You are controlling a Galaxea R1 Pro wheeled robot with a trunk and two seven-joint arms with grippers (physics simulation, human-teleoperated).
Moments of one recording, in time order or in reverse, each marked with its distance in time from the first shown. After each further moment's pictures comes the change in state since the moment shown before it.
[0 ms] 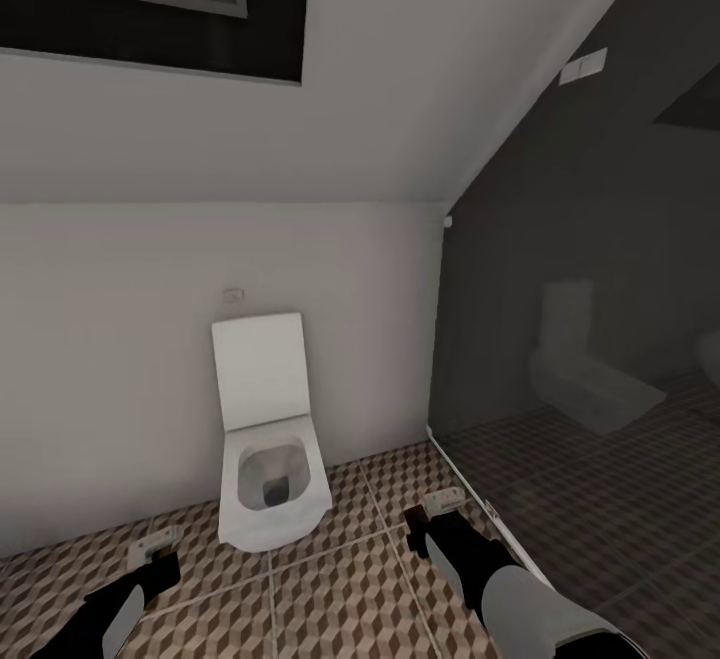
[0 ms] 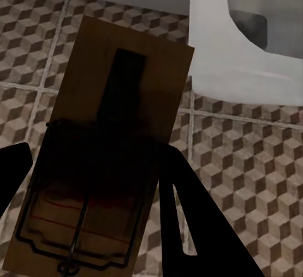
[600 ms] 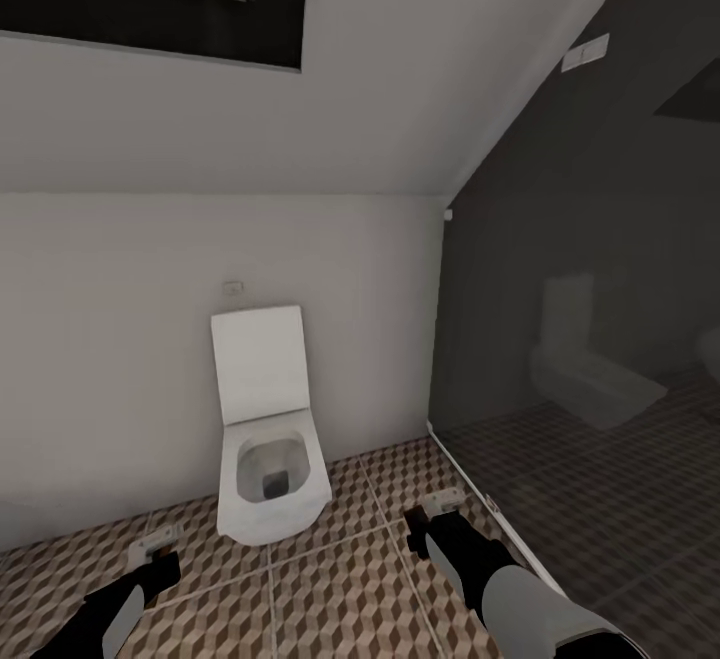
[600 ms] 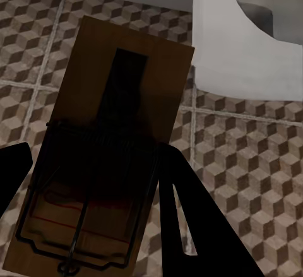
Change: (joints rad) left arm 0.000 0.001 -0.003 0.000 -0.001 -0.007 -0.005; right arm 0.000 -0.001 0.000 0.000 0.001 0.006 0.004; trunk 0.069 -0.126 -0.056
